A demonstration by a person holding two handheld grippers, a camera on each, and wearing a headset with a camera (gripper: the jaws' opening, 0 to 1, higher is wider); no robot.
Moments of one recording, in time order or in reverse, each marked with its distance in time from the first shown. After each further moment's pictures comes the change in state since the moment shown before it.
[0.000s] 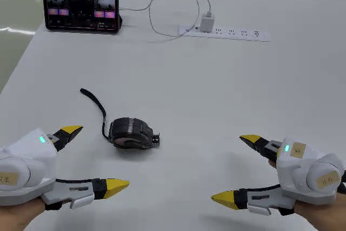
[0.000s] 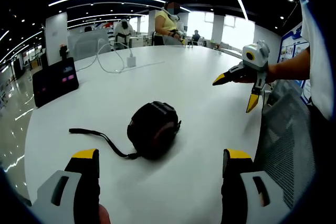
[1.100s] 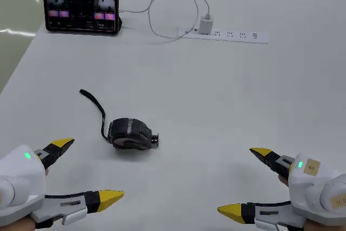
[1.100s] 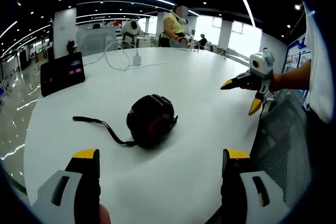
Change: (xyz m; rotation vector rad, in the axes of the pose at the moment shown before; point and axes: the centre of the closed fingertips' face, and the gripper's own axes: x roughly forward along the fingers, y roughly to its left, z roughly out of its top) left arm -0.019 -0.009 -0.012 -0.070 -0.017 0.032; right arm -0.022 0.010 -0.018 0.073 -0.004 -0.052
